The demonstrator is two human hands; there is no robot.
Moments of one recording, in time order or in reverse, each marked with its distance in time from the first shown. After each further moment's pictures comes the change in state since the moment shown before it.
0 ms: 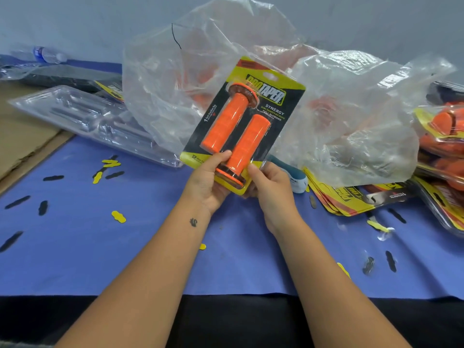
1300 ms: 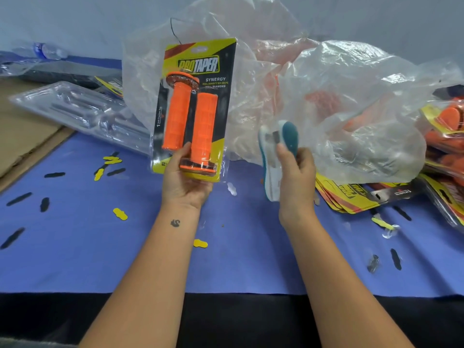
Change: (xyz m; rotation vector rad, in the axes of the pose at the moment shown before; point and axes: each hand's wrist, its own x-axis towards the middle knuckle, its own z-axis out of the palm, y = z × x) left_hand -0.007 0.018 -0.025 -0.526 0.121 0.118; right_hand -0.005 -0.021 -0.013 0.124 0.255 -0.067
